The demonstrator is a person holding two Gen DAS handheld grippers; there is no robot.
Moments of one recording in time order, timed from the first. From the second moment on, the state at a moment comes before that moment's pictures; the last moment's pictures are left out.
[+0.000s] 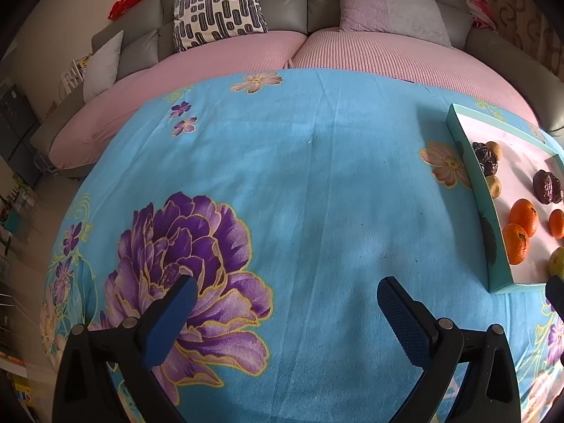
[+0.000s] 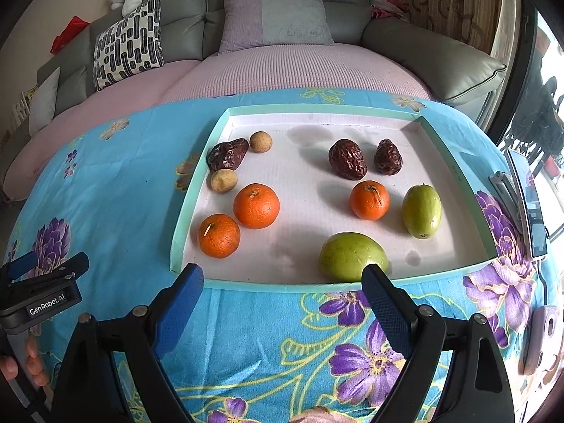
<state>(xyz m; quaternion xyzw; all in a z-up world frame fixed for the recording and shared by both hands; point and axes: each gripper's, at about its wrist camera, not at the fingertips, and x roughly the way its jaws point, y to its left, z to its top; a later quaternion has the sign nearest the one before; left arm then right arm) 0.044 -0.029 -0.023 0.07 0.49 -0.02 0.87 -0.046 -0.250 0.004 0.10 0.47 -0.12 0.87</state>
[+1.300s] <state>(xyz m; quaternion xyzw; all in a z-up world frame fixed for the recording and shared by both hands) 0.046 -0.029 -0.028 0.07 0.50 -0.03 0.86 -0.045 -0.250 0.000 0.10 0.48 -0.12 0.87</state>
